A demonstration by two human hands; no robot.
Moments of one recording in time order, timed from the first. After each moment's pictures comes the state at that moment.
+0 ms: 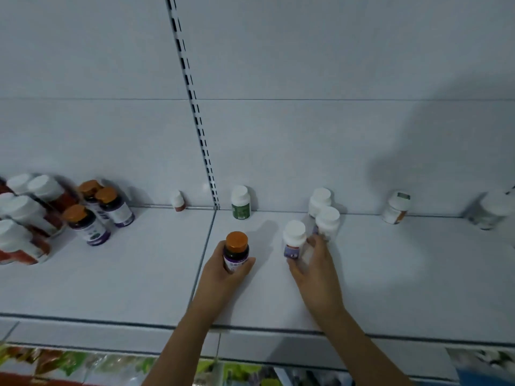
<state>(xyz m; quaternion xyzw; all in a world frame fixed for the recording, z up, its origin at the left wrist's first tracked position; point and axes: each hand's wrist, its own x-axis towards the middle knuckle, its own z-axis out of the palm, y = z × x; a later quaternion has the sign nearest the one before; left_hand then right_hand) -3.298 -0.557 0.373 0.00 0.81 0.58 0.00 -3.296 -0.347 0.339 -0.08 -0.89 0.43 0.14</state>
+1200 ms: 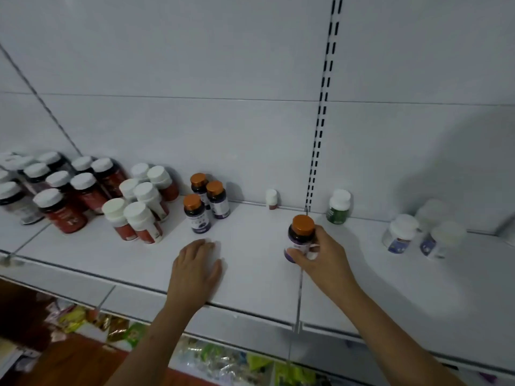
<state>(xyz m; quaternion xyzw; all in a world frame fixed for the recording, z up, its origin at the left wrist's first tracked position) -3.303 -0.821 0.332 -0.02 0.97 0.18 -0.16 -3.327 -0.530 0.387 0.07 -0.86 0.51 0.04</state>
